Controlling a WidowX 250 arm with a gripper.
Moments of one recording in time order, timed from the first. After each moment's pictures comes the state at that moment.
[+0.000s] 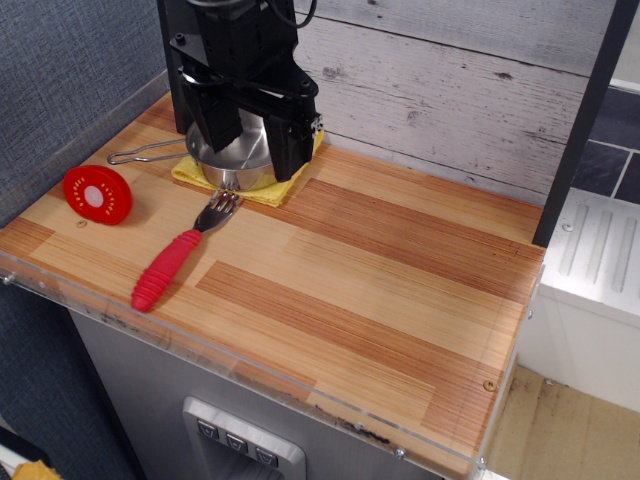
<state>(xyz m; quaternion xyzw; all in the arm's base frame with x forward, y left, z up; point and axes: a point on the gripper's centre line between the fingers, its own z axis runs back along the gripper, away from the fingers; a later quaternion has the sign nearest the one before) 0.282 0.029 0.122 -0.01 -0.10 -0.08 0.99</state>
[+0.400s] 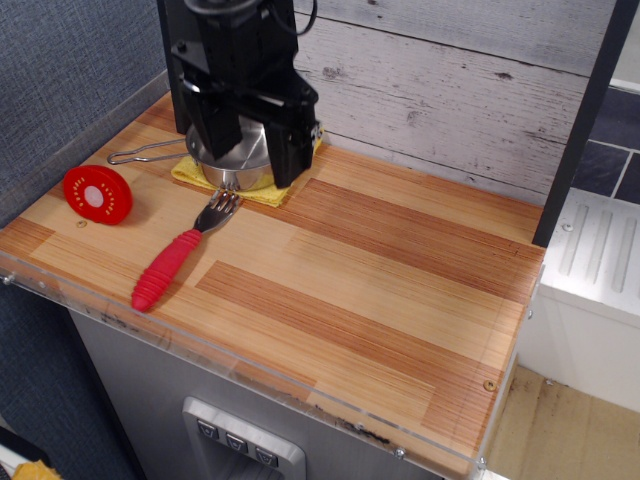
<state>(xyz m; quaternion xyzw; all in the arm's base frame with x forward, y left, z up) 0.282 0.029 0.113 -0.01 -0.08 -0.08 0.99</state>
